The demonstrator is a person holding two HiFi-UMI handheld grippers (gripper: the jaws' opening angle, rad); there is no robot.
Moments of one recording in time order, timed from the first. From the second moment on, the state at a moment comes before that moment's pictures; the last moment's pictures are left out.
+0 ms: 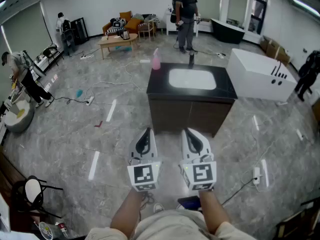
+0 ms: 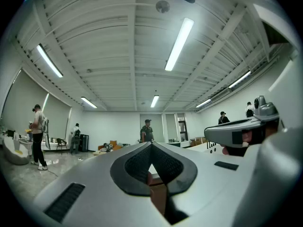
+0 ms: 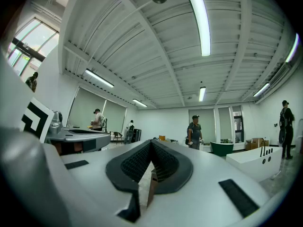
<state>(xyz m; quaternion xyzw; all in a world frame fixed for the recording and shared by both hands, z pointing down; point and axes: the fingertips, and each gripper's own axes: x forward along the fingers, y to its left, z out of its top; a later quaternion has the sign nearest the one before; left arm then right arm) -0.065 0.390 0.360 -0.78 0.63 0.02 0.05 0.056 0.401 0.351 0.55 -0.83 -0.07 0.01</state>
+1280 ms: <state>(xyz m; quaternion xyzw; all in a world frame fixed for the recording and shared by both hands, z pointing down) -0.122 0.361 0.375 -0.79 0.61 0.04 0.04 -0.001 0.373 0.362 0.56 -0.83 -0.06 -0.01</state>
